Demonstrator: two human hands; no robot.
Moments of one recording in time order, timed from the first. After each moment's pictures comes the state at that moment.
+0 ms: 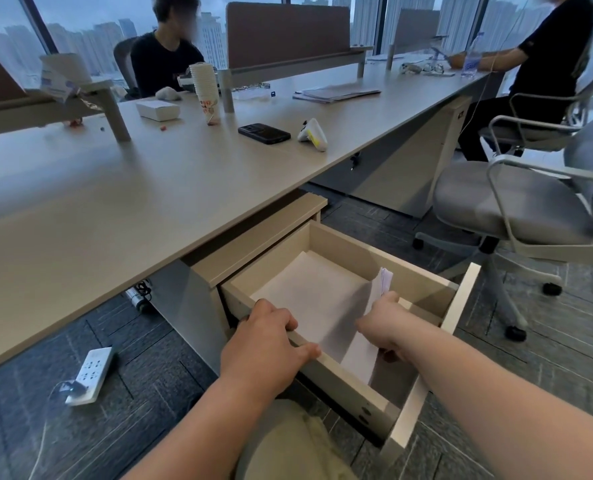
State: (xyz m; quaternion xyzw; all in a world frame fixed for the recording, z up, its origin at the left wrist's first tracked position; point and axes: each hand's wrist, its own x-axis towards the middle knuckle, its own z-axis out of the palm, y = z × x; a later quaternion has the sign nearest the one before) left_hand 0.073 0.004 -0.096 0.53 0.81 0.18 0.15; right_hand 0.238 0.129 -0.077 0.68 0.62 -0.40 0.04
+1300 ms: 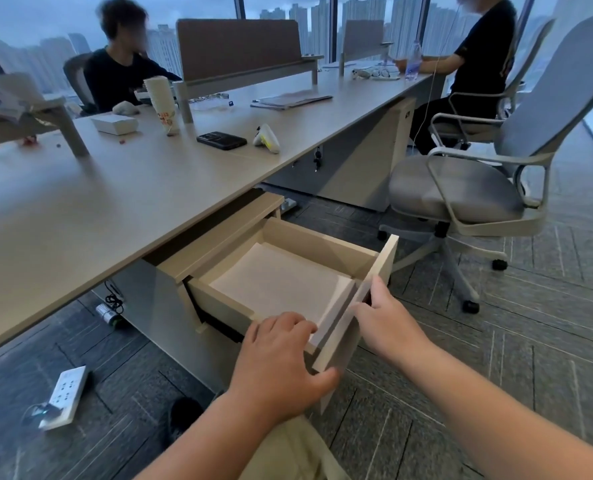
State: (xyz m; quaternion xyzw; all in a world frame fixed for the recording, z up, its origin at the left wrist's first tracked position) left_hand 0.159 -0.036 -0.086 0.69 0.72 0.10 0.07; right_hand 0.326 0.053 -0.065 0.59 0.65 -0.43 -0.22
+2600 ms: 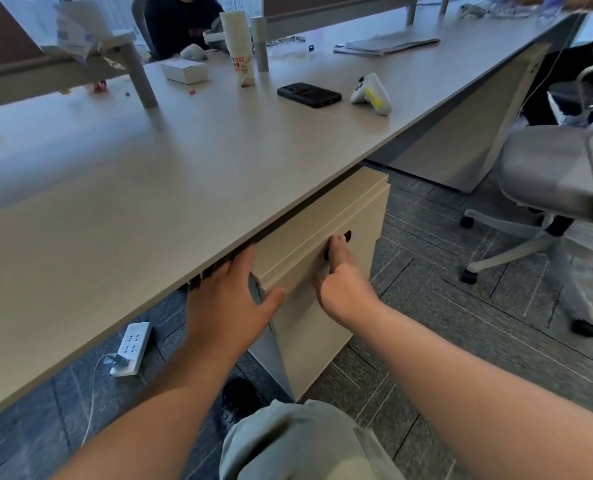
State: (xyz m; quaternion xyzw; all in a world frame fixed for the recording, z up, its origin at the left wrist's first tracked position) left_hand -0.063 0.014 -0.098 0.49 0.85 0.19 -0.01; right_hand 0.085 0.136 -0.116 0.43 0.74 -0.48 -0.19
